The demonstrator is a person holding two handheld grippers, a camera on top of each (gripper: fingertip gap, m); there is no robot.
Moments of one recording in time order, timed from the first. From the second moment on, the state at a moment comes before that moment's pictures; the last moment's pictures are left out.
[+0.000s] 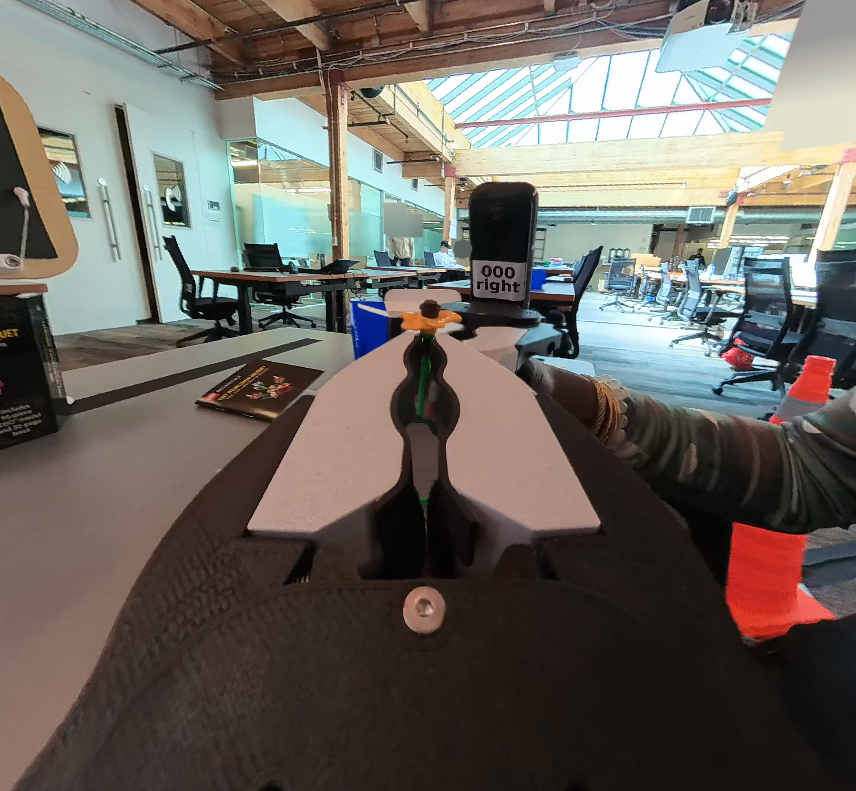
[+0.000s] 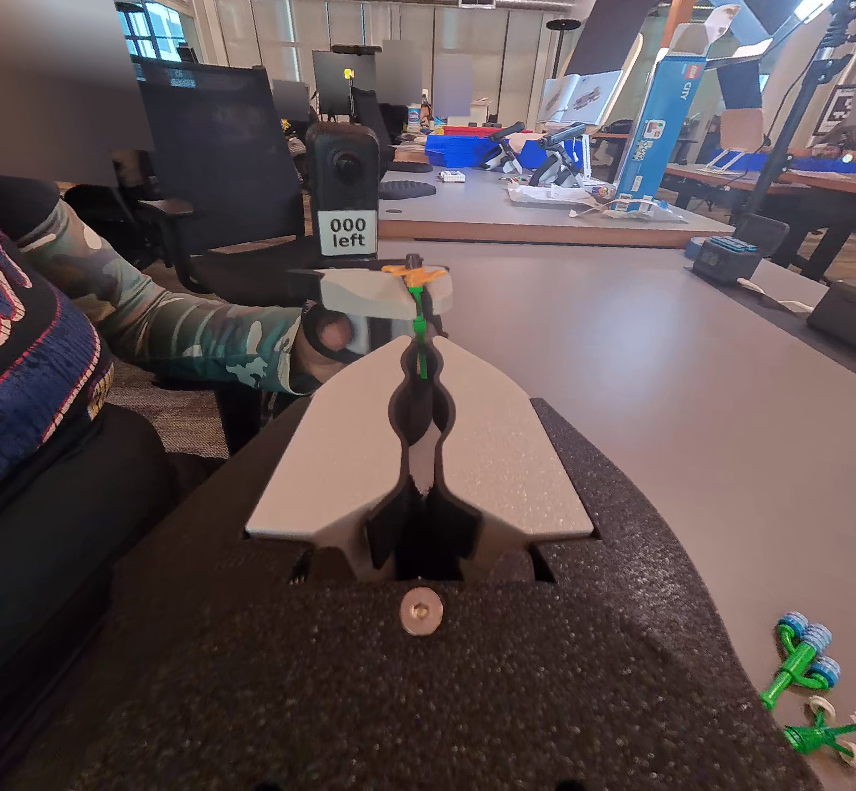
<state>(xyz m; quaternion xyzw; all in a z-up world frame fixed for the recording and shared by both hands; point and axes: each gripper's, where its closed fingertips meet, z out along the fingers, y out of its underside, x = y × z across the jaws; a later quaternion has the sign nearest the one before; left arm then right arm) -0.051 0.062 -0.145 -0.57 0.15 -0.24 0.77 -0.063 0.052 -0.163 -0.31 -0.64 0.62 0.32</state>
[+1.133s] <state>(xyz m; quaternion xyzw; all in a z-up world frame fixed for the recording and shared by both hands) -0.086 0.084 -0.181 -0.63 0.24 0.29 0.68 -0.043 0.068 -0.153 -0.37 -0.71 0.48 0.36</state>
